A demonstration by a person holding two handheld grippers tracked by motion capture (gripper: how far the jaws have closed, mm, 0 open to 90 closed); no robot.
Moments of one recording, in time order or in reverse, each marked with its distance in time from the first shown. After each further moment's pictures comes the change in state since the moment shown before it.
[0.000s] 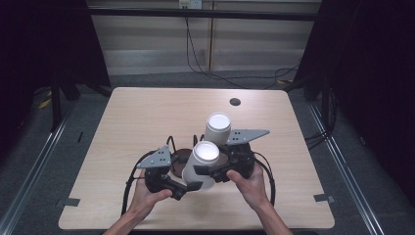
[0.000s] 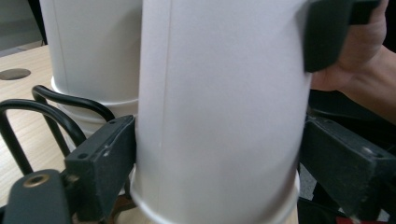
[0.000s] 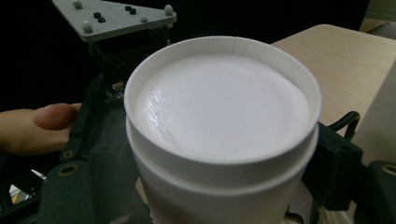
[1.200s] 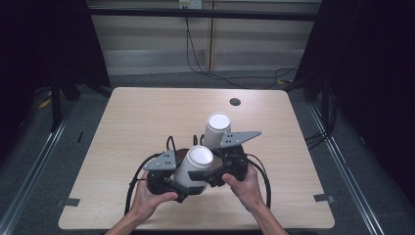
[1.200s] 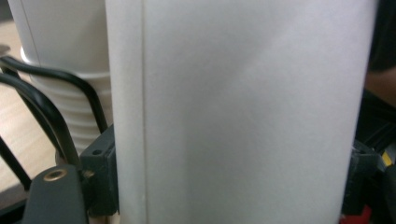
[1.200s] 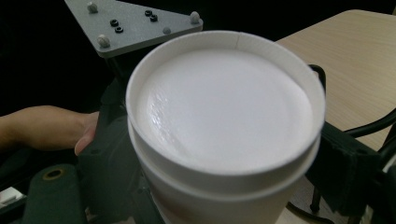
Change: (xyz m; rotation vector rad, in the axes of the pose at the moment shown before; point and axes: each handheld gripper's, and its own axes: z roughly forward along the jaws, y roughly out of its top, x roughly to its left) left arm -0.003 -0.004 0.006 0.114 -0.020 -0.001; right arm 0.002 -0.004 0.014 0.024 0.071 0.030
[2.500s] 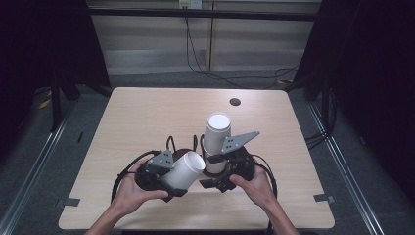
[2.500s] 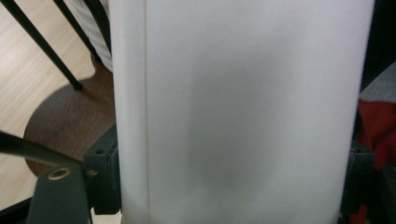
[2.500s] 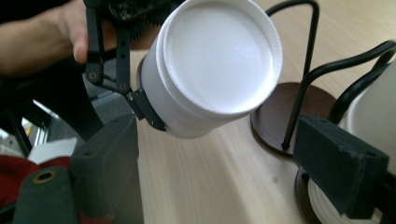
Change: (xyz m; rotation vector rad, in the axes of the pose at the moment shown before) left arm 0.011 0.005 -0.019 0.408 0.083 0.040; right arm -0.010 -0.010 -0.010 0.227 -0.034 -0.079
